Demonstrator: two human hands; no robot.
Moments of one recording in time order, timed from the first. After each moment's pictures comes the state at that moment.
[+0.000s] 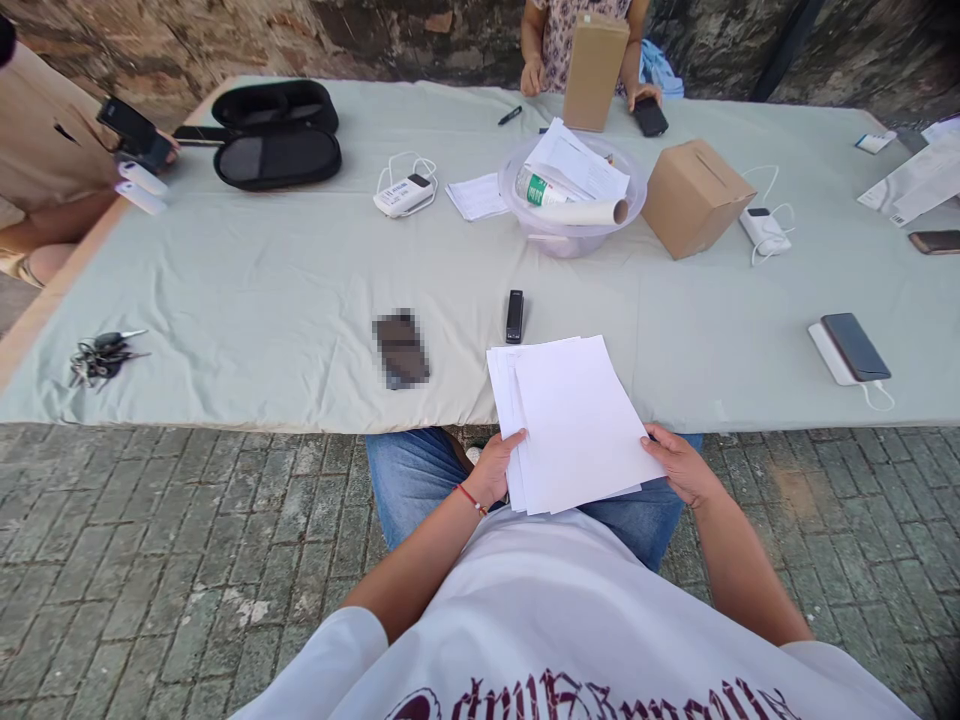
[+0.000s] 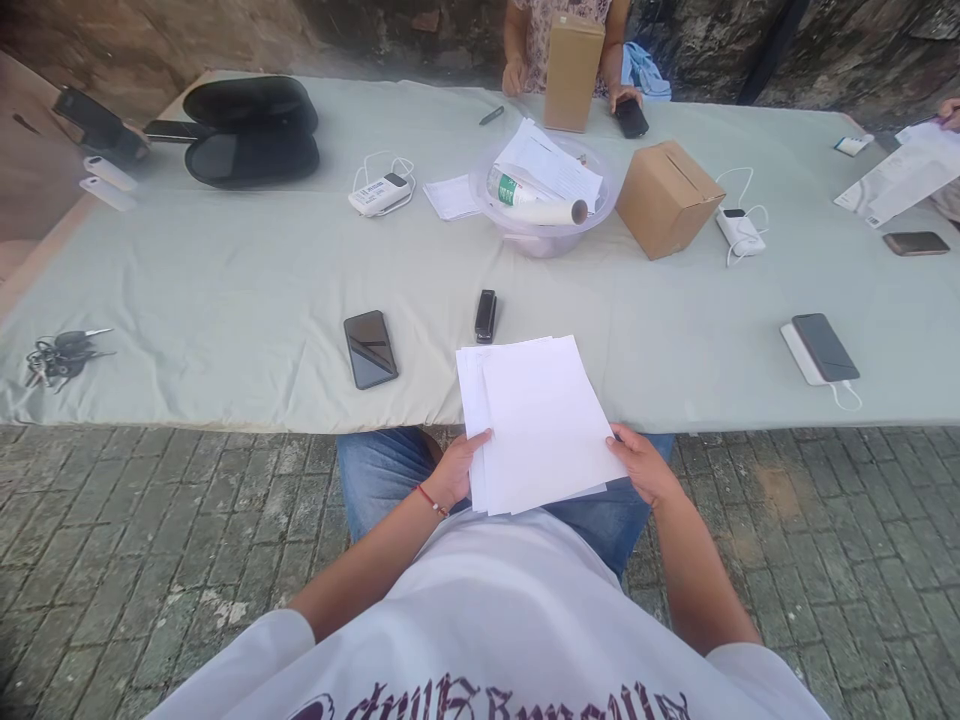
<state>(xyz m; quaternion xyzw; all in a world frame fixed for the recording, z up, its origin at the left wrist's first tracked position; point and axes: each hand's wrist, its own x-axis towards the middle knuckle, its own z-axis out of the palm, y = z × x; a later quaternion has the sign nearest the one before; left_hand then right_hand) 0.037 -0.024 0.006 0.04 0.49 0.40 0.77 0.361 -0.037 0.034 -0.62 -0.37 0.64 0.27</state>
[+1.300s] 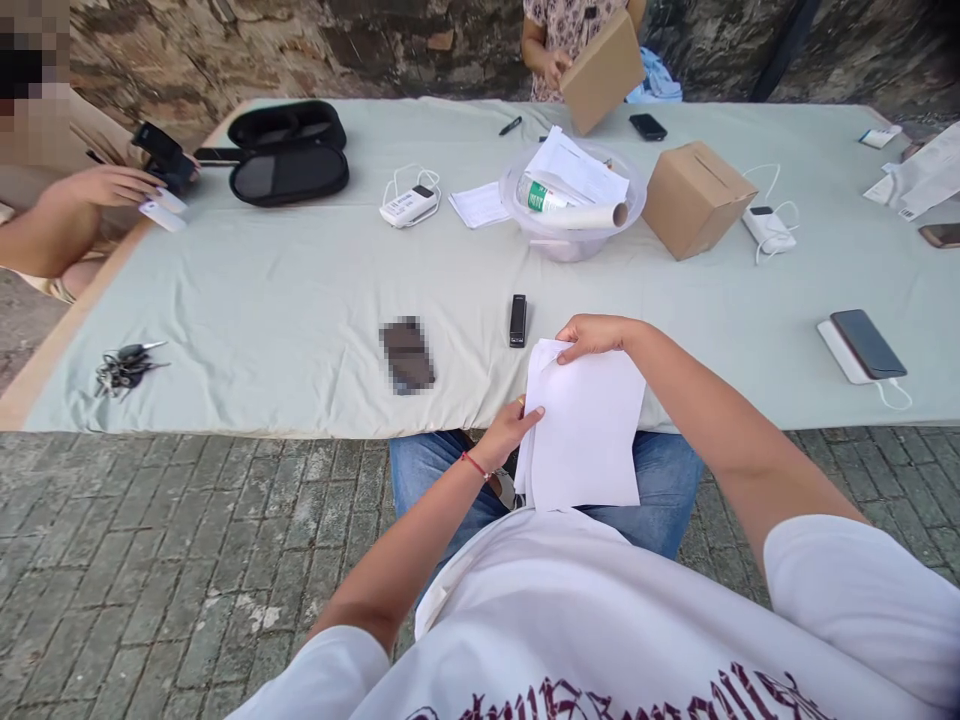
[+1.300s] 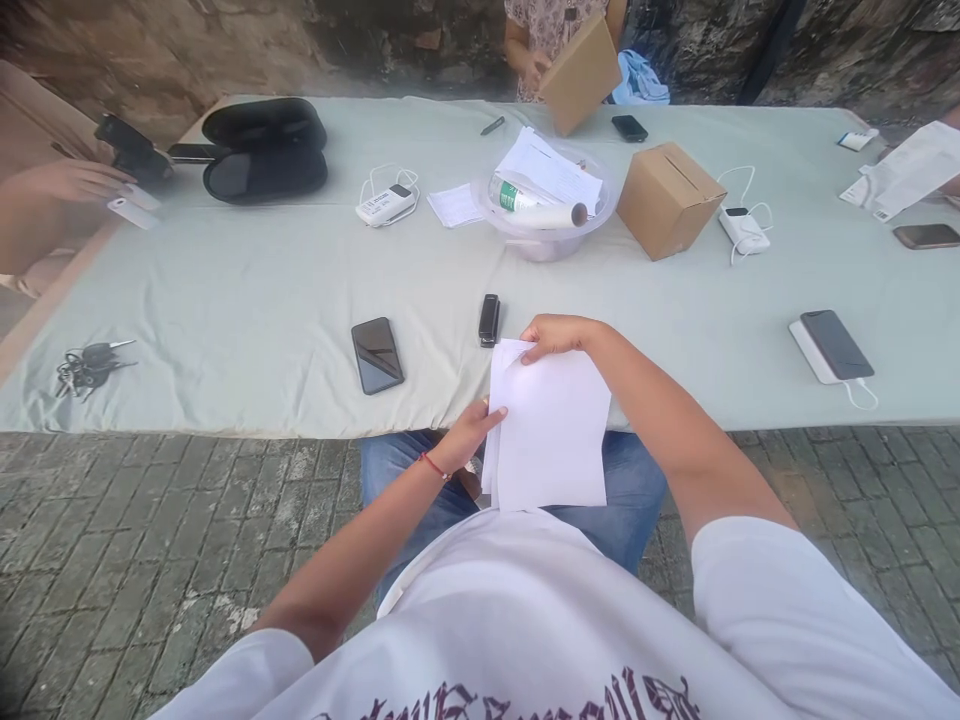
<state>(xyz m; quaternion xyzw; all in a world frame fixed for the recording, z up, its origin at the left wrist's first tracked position) 0.038 0.031 0.036 0.29 0.44 0.39 0.75 0.245 0.201 0.113 -0.40 -0.73 0.55 -0.08</state>
